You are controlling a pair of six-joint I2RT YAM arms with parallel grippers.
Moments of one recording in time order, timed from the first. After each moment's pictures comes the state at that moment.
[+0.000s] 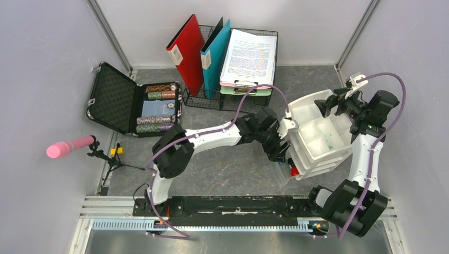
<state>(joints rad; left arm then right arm) -1.04 2.00 1.53 -0.25 0.51 0.02 -0.51 1.15 0.91 -0.09 -0.96 -0.34</state>
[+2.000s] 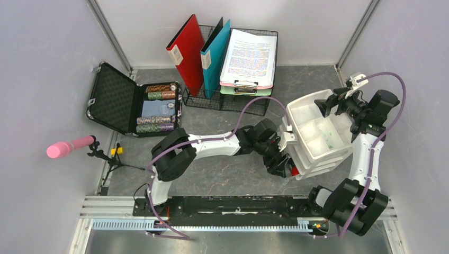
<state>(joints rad) -1.09 1.99 1.37 -0.06 0.66 -0.07 -0.51 1.16 0.91 -0.09 -0.97 -0.34</state>
